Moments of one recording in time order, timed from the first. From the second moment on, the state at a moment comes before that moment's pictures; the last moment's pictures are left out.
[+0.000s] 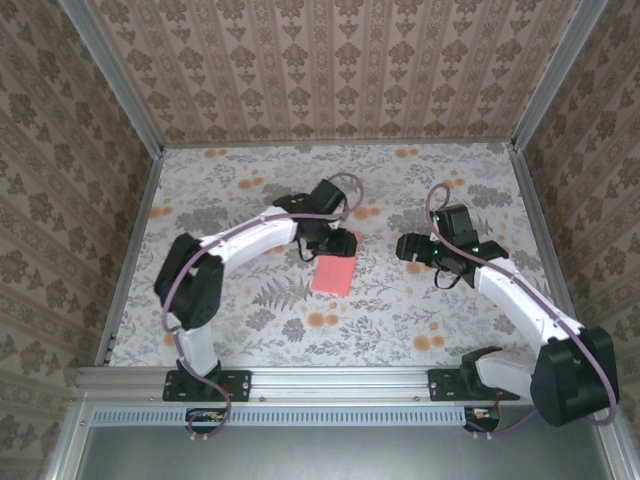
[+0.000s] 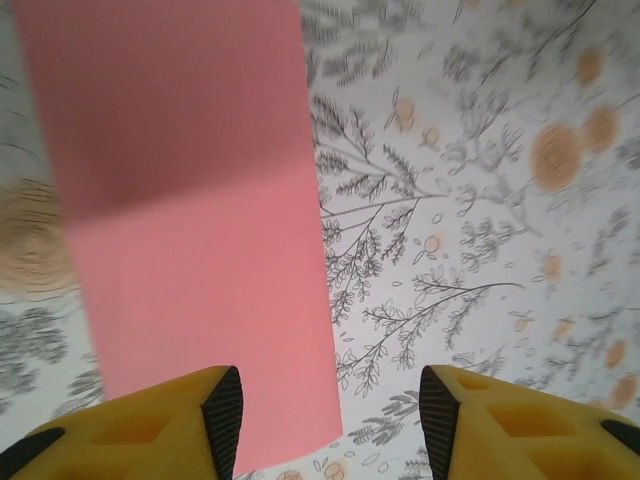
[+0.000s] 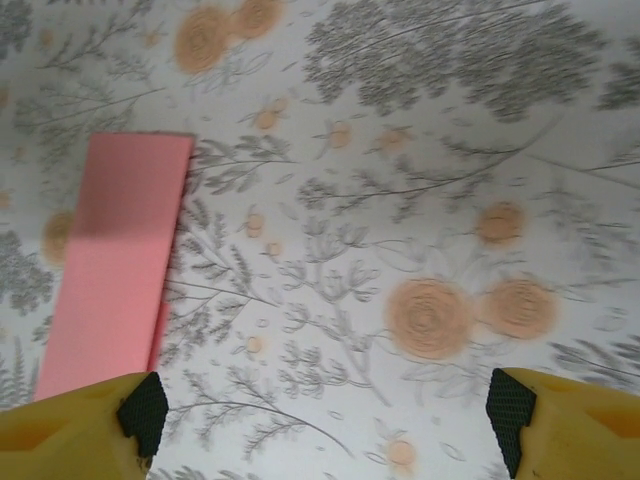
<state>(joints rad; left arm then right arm) -0.77 1.79 1.39 -0.68 0.26 -0.50 0.25 1.21 0.77 -0.49 -0.13 0.45</state>
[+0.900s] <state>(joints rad) -0.58 1.66 0.98 -0.40 0.41 -0.57 0.45 1.96 1.23 -0.28 -0.30 0.53</state>
